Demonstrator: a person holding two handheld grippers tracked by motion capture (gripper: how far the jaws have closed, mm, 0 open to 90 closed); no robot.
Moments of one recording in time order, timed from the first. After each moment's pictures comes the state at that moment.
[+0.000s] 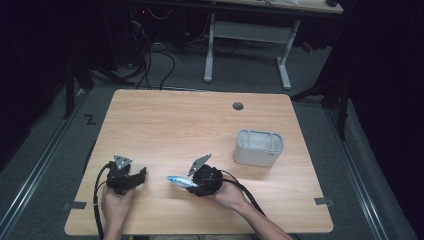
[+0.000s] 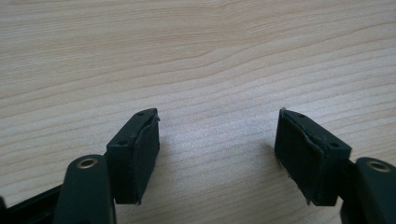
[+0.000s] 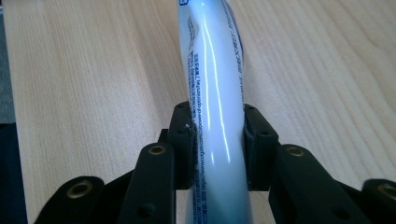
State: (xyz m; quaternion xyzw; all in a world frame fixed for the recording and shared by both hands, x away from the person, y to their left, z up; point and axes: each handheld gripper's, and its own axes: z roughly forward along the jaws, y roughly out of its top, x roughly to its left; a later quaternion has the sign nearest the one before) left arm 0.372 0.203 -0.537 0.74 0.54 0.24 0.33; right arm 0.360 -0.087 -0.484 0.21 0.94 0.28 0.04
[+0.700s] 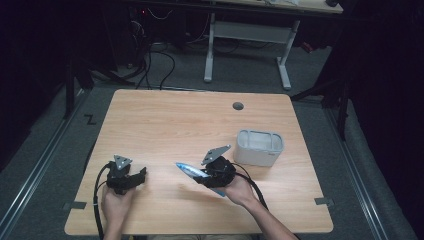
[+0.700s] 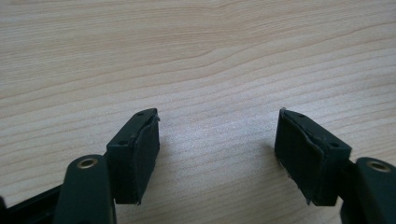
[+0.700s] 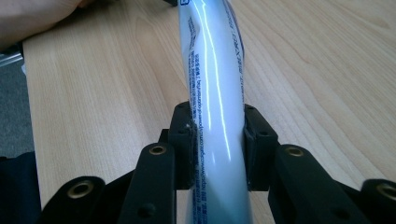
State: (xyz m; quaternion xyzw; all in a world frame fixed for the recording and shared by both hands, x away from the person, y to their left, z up) left arm 0.372 0.203 -0.537 0.74 0.54 0.24 0.33; right arm 0.365 -0.120 -0.460 0.25 0.91 0.34 0.05
